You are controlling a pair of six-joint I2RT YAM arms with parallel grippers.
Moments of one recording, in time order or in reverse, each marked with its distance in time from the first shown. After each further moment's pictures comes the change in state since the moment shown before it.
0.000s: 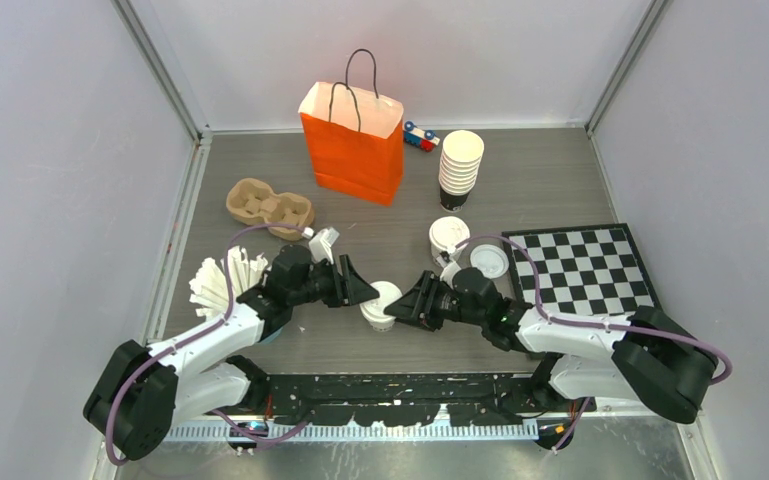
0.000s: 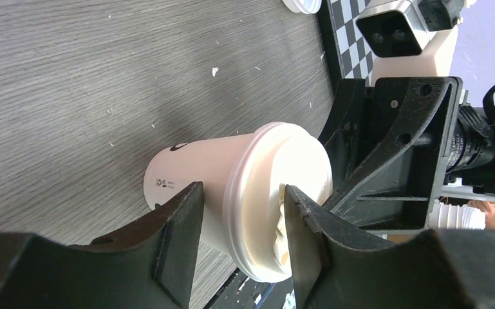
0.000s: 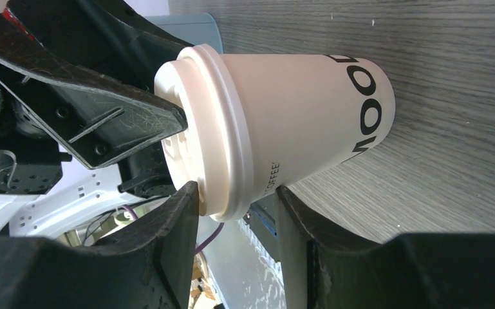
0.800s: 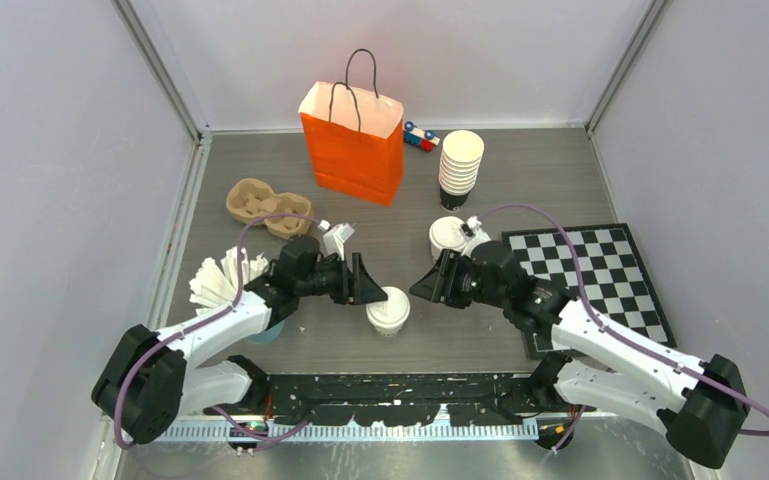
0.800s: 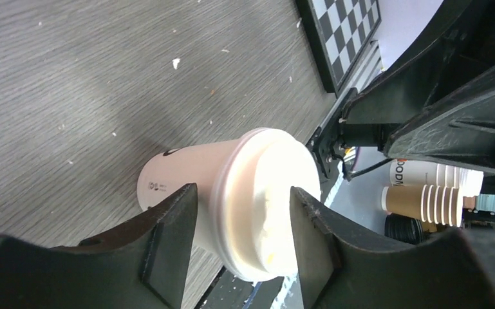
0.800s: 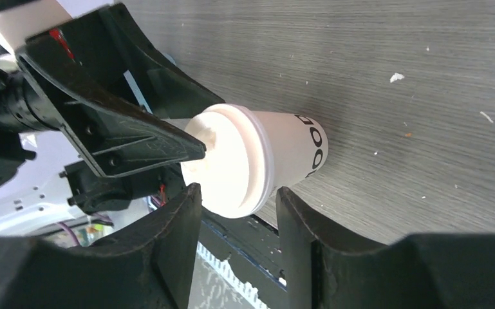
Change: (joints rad) left arm -0.006 0.084 0.074 -0.010 0.132 0.084; right arm -0.081 -0.293 0.251 -0.635 0.126 -0.299
